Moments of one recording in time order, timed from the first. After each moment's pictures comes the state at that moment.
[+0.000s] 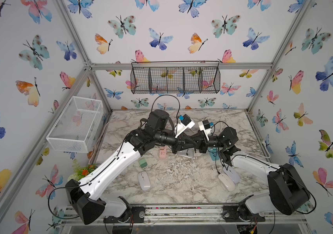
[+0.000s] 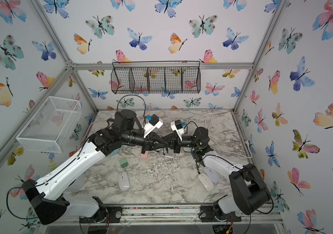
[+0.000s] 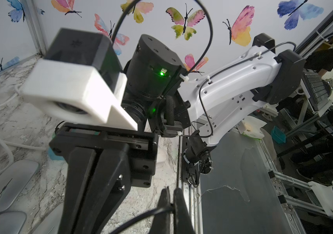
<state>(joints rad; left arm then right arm) -0.74 1.36 1.45 -0.57 0.84 -0.02 0.53 1.45 0.79 0.90 -1.12 0.44</state>
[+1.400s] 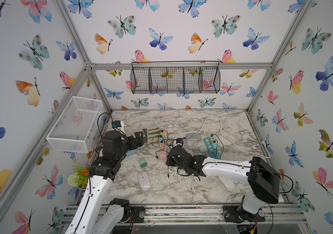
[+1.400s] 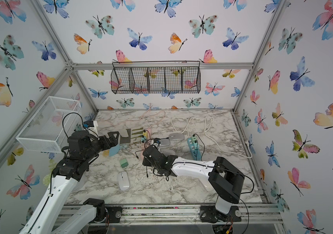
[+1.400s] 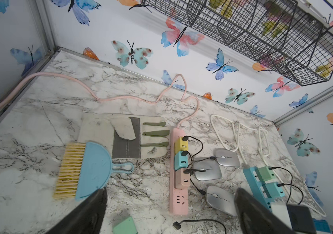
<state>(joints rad) -0.17 0.85 0.91 -0.49 0.06 -0.43 1.12 1.70 1.09 -0.11 0.26 1.02</state>
